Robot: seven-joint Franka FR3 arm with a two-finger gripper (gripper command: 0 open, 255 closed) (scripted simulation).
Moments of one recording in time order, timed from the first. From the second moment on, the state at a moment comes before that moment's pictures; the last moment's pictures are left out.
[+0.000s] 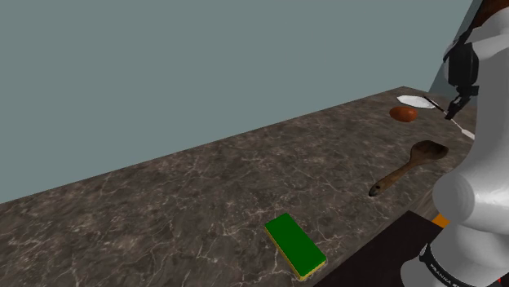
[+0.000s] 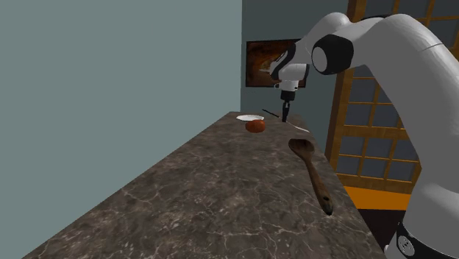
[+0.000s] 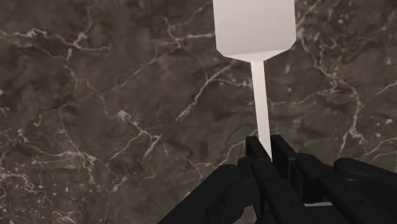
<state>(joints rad) -0.93 0.66 -0.62 -1.35 0.45 1.90 -1.37</state>
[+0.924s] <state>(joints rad) -0.93 0.69 -0.61 -1.40 0.48 1.98 -1.39</state>
